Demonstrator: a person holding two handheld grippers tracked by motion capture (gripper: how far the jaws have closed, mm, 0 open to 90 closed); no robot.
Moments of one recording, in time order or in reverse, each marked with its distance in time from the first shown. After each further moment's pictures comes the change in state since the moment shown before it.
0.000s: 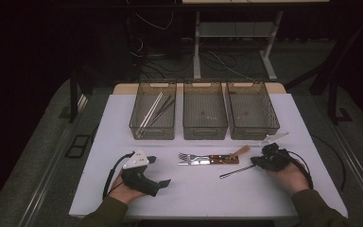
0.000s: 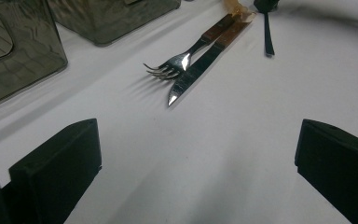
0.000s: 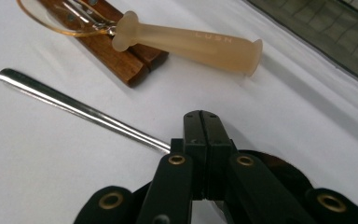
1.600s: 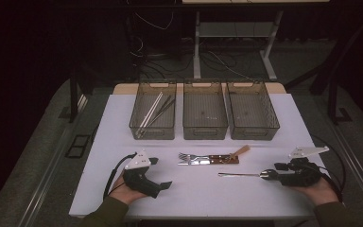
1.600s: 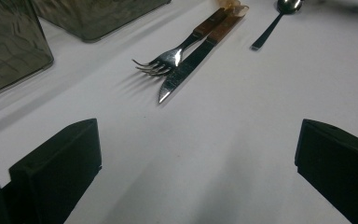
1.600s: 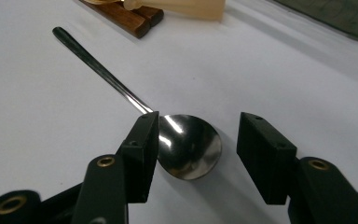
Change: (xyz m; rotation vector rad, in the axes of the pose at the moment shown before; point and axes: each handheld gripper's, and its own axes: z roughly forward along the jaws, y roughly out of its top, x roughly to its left) left arm -0.002 -0.001 0.004 0.014 -0.025 0.007; right arm -0.012 -0.059 -0.049 -0.112 0.052 0.088
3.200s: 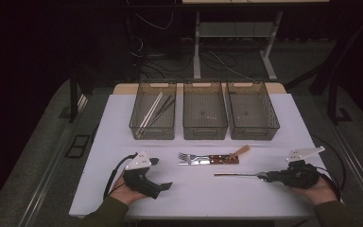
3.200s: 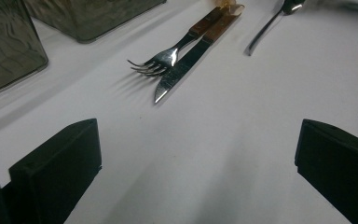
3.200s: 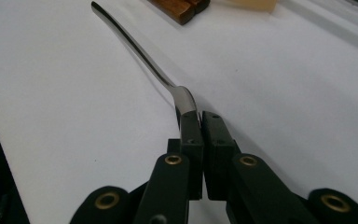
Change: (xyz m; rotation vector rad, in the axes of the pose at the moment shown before) left arm -0.002 0.000 0.001 0.002 -0.009 0.010; right arm 0.001 -0.002 0.003 0.036 0.138 -0.079
